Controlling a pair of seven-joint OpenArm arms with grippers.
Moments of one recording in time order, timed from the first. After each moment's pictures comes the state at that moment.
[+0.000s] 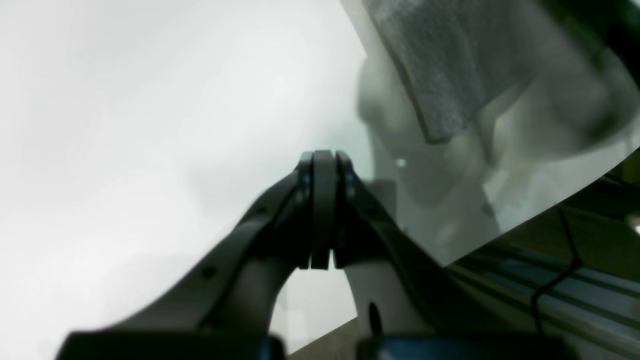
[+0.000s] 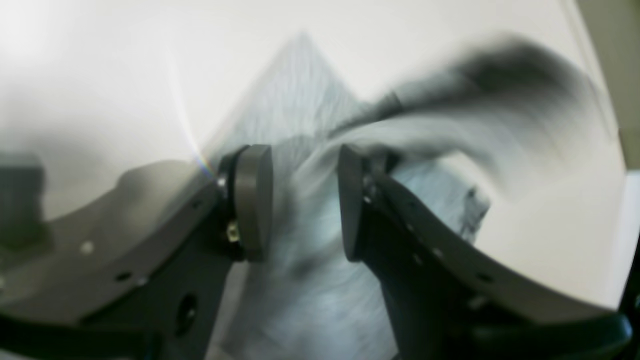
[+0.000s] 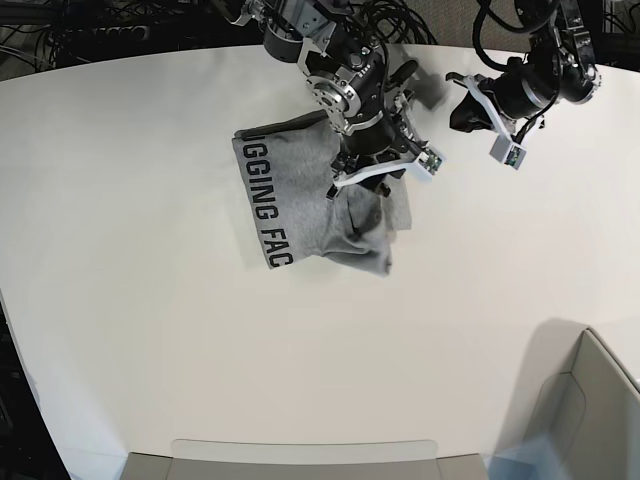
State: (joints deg) left arm 23.8 -12.3 -23.1 108.6 -42.0 -33.5 69.3; right arm -4.5 -5.9 -47.8 101.4 -33.8 9.1 -55.8
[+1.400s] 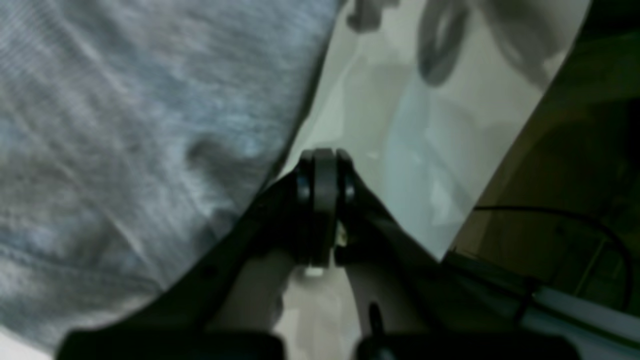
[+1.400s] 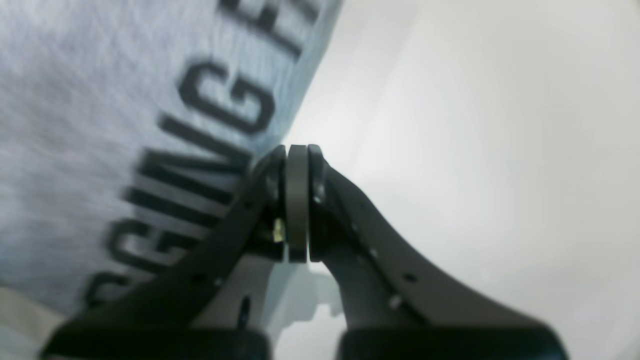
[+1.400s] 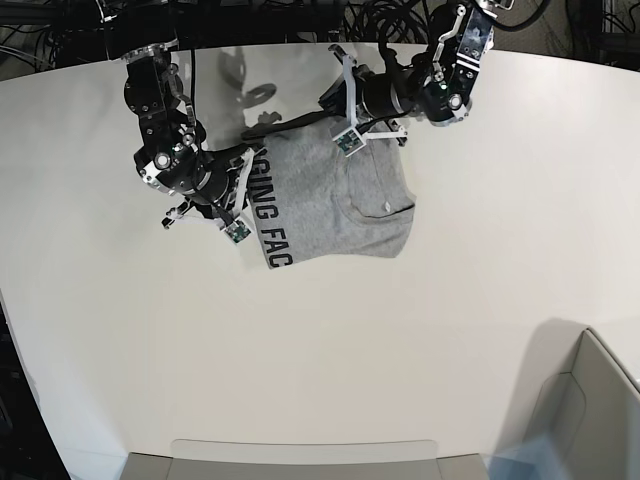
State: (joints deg) left arm 13.4 -9.5 17.0 98.9 -22.1 -33.5 58.6; right arm -0.1 12.9 -13.0 96.4 4.0 24.2 -56.5
